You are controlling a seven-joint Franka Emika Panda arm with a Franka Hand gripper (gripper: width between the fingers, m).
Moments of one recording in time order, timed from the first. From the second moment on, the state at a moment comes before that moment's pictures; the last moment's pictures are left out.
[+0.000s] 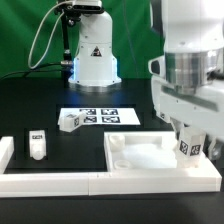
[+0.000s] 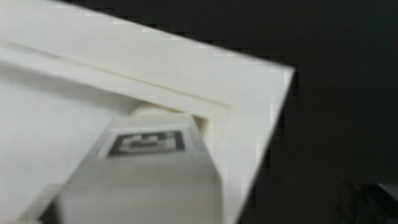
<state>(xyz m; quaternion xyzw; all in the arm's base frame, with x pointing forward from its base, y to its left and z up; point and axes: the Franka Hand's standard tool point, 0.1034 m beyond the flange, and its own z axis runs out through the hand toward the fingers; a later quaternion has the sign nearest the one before) 0.660 0.122 0.083 -0.86 0.50 0.04 0.06</state>
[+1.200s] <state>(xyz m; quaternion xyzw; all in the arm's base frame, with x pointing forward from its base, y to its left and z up) 0.659 0.106 0.086 -1.00 -0.02 -0.01 0.02</state>
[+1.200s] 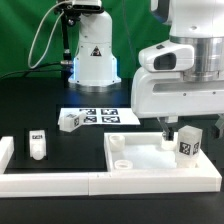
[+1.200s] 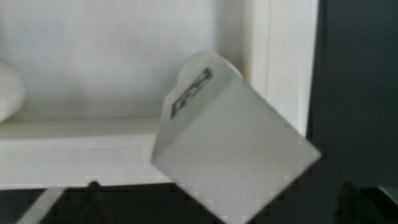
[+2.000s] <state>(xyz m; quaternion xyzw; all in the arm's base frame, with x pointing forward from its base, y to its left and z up) 0.645 0.107 0.080 -0.97 -0.24 -0.02 -0.01</state>
